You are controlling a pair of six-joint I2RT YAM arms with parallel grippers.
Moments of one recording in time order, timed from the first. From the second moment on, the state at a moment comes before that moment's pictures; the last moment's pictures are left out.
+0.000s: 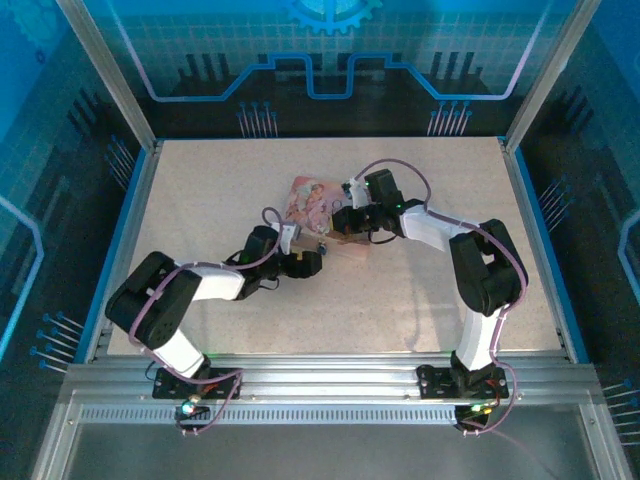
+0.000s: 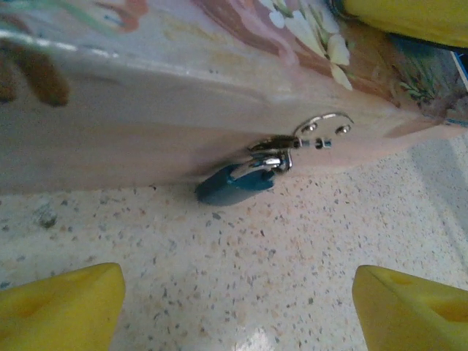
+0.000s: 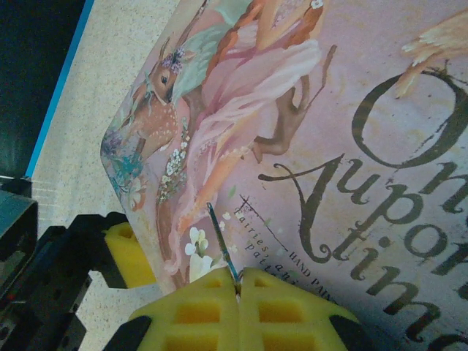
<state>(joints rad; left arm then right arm) -0.47 1.63 0.56 0.45 0.34 -0.48 0.44 1.86 1.20 -0.16 -0.57 0.35</state>
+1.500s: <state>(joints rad) -0.59 1.83 0.71 0.54 0.22 -0.45 0.44 1.86 1.19 -0.14 -0.55 0.37</state>
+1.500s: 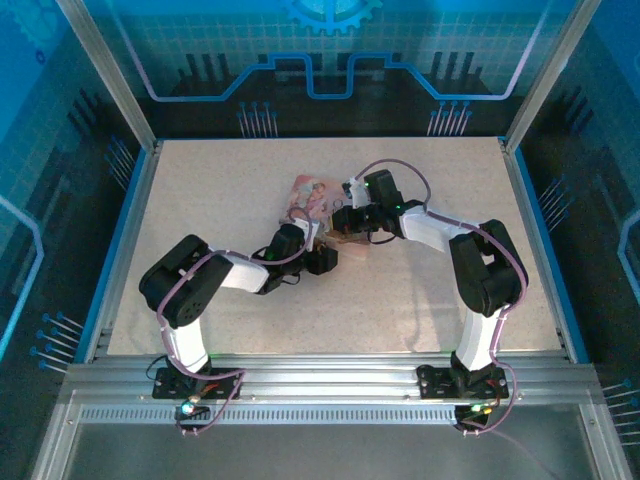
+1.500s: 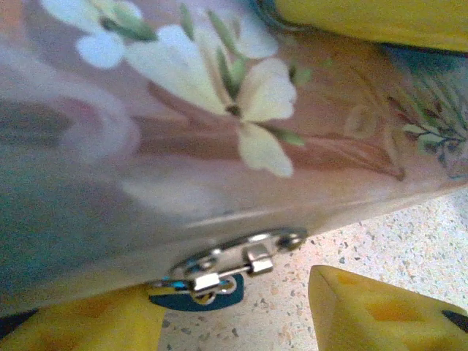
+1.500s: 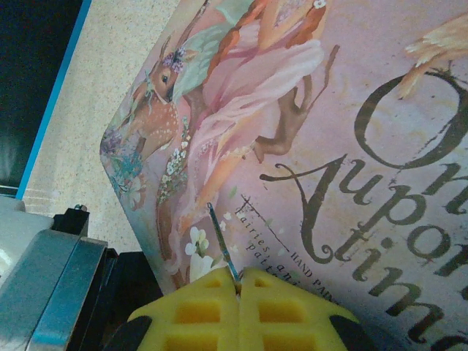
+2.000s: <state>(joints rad) -0.59 1.83 0.71 0.53 0.21 -0.46 0.44 1.86 1.19 -0.14 -0.55 0.37</state>
